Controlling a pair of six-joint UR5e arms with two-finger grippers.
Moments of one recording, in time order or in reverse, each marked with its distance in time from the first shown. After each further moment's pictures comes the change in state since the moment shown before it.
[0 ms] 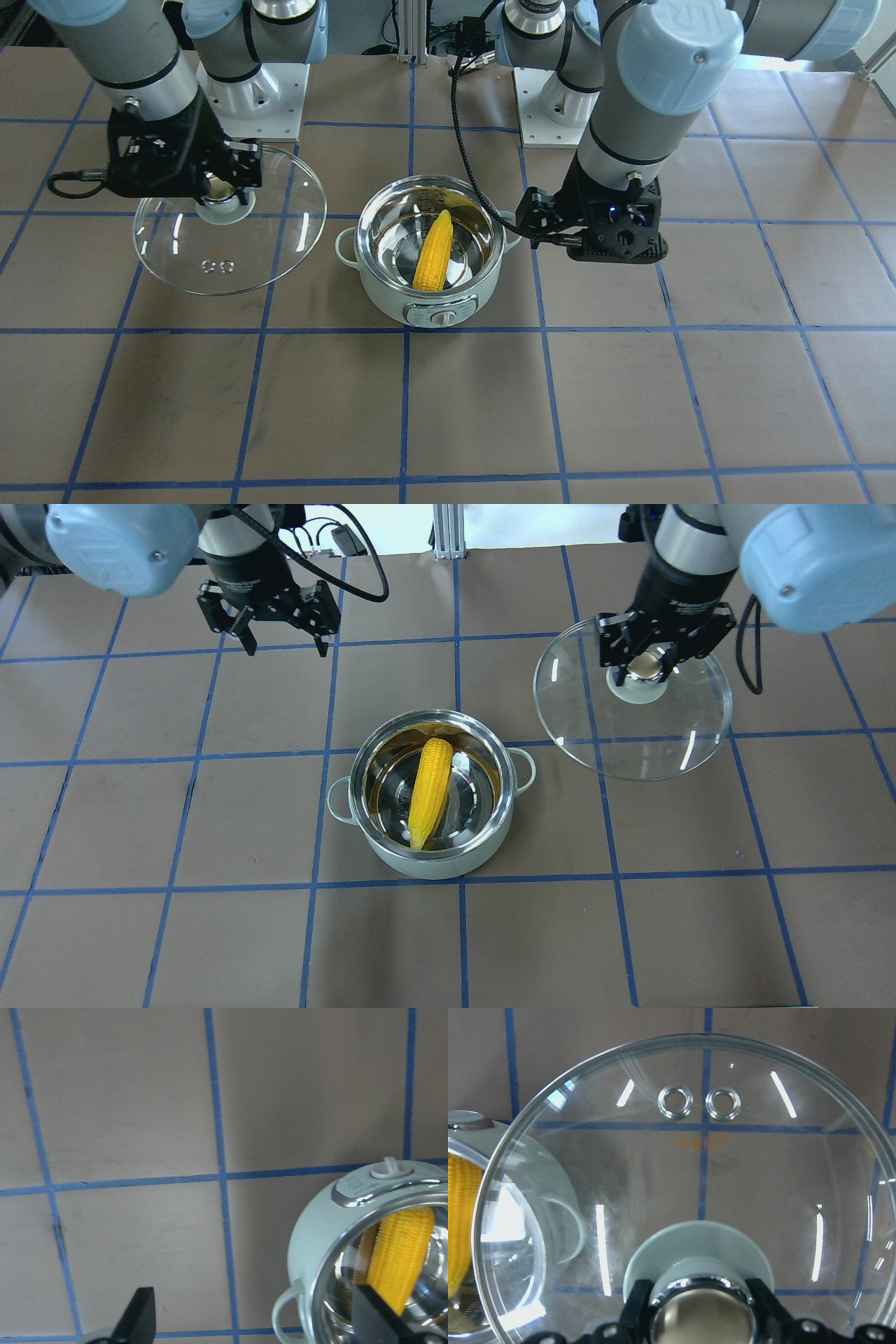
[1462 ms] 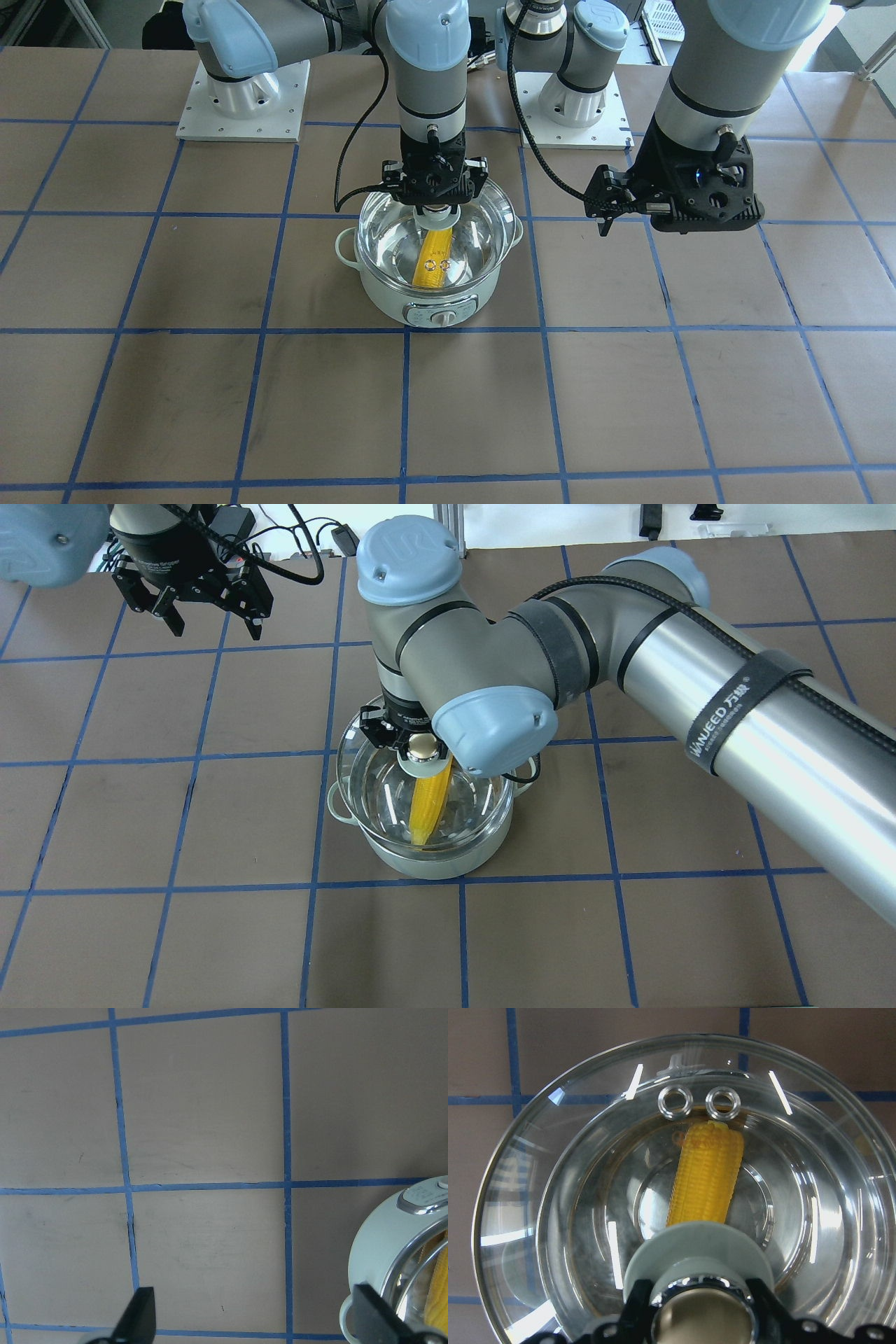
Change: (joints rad) left arm 0.084 0.070 -0.008 0.008 0.079 0.058; right arm 0.445 0.197 0.013 -0.284 0.079 0.469
